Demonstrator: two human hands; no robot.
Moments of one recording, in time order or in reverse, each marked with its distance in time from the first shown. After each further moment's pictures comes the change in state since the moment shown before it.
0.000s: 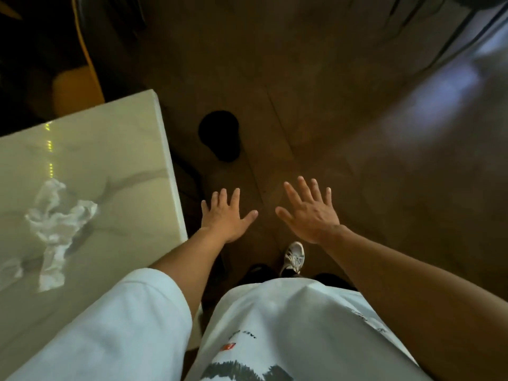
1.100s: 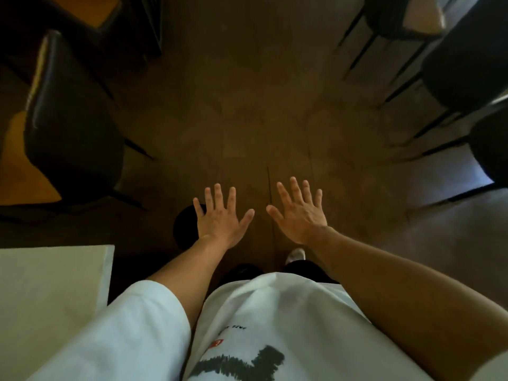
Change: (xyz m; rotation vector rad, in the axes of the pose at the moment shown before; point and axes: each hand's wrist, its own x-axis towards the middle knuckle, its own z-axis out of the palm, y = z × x) left_hand 0.467 0.026 -0.351 -0.163 0.118 -0.187; right_hand 0.537 0.023 -0.368 -0.255 -0.057 -0.128
